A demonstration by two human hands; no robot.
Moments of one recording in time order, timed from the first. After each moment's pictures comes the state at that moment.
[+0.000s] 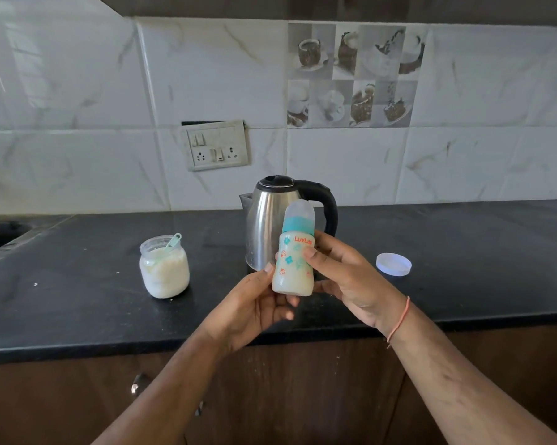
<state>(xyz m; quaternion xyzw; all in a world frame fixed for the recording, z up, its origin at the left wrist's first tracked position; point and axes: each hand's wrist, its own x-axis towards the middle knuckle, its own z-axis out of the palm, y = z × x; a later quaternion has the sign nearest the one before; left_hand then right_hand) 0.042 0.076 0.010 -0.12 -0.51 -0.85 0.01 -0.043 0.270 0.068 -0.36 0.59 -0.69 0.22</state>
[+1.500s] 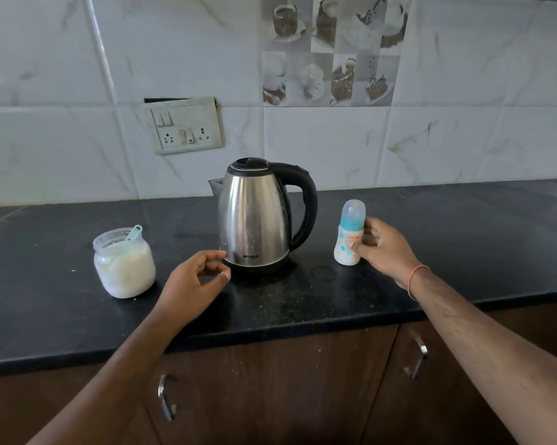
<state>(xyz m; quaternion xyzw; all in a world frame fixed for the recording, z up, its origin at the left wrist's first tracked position) 0.006 0.001 -0.019 0.11 -0.87 -0.42 0.24 -0.202 0.340 0.014 -0.21 0.83 -0.52 -0.04</state>
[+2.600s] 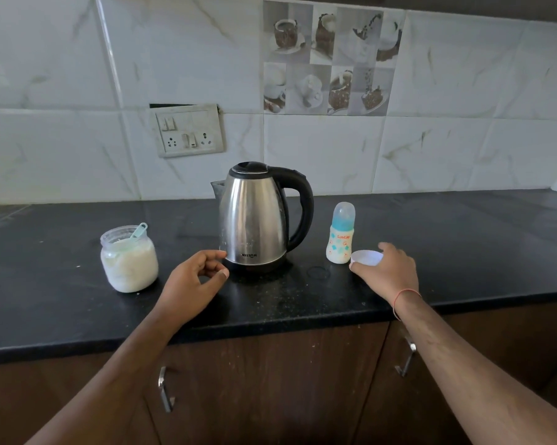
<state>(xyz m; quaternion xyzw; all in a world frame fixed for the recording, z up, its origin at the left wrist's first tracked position) 0.017 0.008 -0.018 0.09 -0.86 -0.43 0.26 -0.170 0.353 -0.008 -0.03 0.92 -0.37 -0.11</state>
